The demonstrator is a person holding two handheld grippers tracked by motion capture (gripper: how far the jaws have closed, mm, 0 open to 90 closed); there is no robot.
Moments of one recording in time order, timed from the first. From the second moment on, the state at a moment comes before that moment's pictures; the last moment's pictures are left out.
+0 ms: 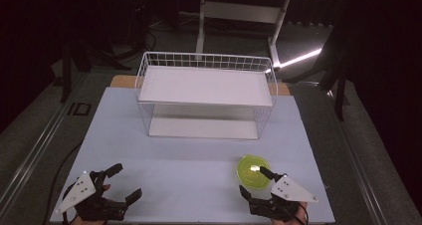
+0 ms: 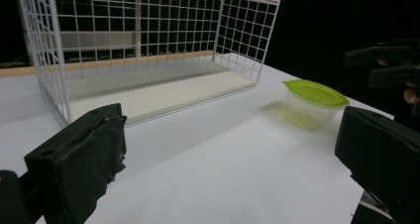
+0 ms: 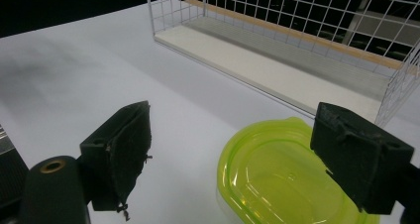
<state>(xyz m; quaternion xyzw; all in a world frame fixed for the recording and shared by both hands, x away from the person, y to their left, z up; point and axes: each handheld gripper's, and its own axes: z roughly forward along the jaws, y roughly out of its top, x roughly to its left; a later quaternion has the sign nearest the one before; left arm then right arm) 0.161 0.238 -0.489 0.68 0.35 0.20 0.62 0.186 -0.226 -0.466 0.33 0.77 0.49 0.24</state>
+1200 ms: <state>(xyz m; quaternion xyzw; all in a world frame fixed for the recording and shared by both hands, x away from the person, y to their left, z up) 0.161 0.231 -0.490 0.69 0.34 0.20 0.61 0.210 -0.222 -0.411 0.31 0.75 0.53 0.23</state>
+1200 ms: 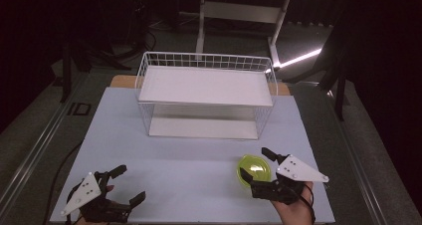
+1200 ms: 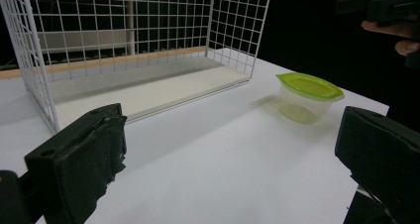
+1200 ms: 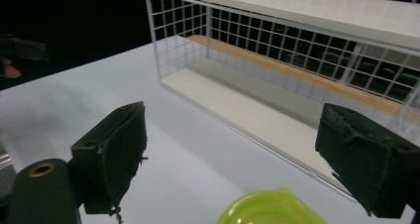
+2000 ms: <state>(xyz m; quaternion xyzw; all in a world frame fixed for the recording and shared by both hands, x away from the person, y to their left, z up) 0.161 0.230 -0.489 0.69 0.33 0.20 0.61 0.224 -0.288 -0.442 0.41 0.74 0.47 0.26</state>
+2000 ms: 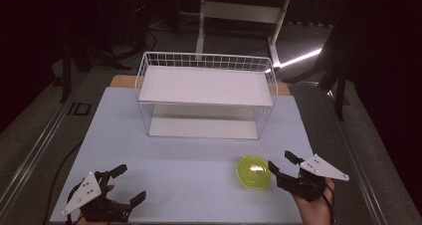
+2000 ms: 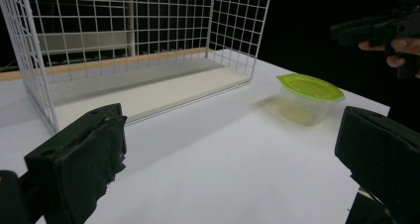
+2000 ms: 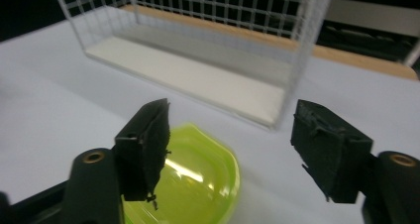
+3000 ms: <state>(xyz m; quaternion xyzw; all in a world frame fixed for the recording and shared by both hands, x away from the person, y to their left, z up) 0.162 0.227 -0.490 0.69 0.33 0.20 0.61 0.223 -0.305 -0.509 0.47 0.78 0.38 0.18</state>
